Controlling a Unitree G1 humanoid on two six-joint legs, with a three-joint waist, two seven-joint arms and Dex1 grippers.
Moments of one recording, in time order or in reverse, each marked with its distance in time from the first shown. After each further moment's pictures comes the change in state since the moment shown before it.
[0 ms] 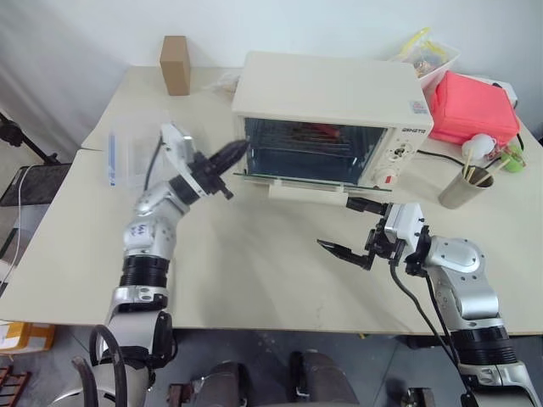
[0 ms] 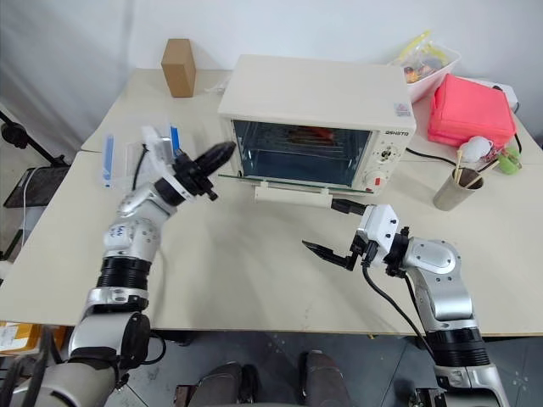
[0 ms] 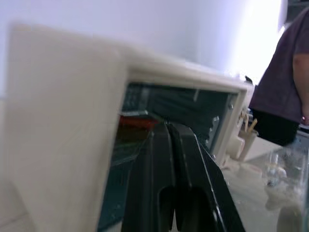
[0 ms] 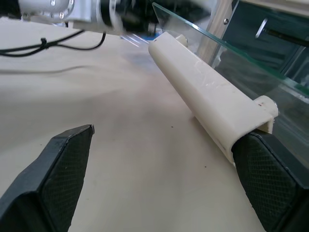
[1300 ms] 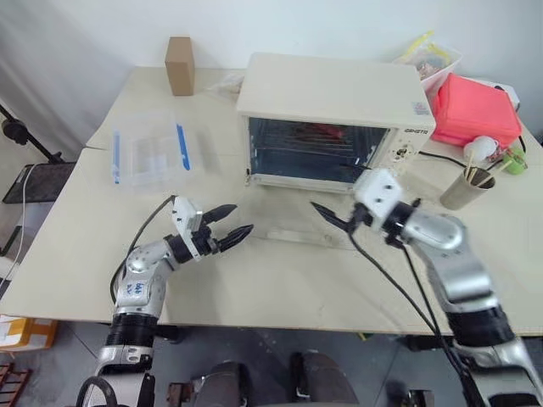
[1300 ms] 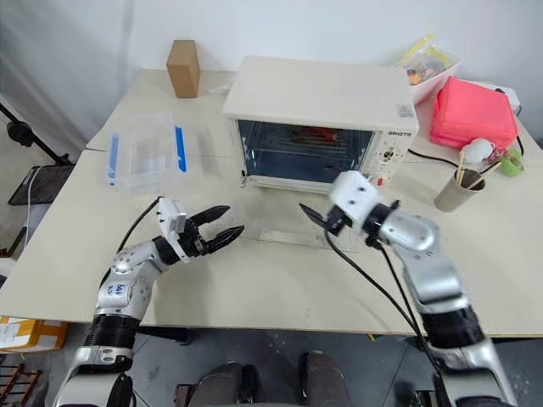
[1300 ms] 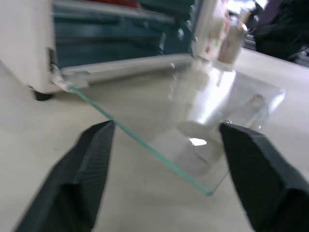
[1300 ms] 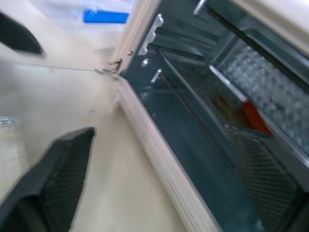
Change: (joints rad) left arm 0.410 0.053 -0.019 -0.305 0.103 -0.034 -0.009; right arm -0.241 0.020 0.196 0.009 -0.351 0.189 -0.462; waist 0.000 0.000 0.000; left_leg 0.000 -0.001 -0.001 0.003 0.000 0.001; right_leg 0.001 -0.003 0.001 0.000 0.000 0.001
